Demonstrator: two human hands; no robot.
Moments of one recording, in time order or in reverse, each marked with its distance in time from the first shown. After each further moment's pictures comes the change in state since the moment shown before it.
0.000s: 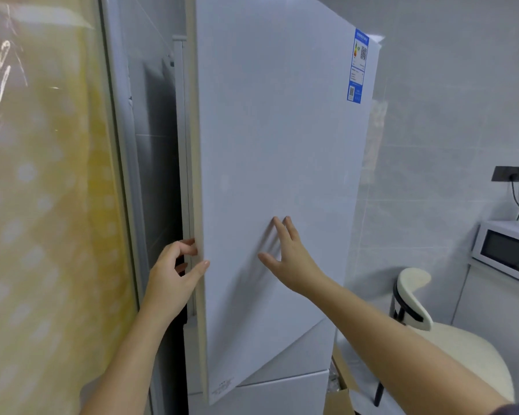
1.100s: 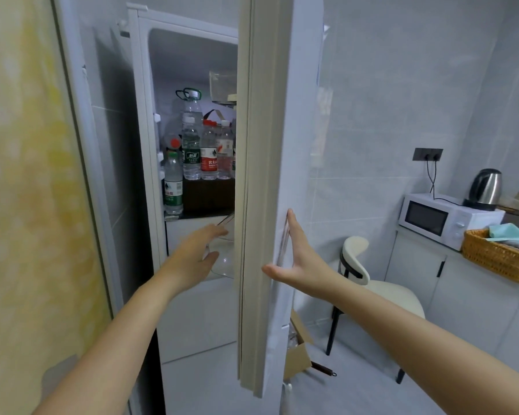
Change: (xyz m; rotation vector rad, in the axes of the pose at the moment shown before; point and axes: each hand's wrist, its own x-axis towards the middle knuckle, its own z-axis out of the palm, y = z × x) left_hand -0.028 0.016 0.032 0.236 -0.577 0.200; right_hand -0.134 0.003 -0.029 0.127 -0.004 0.006
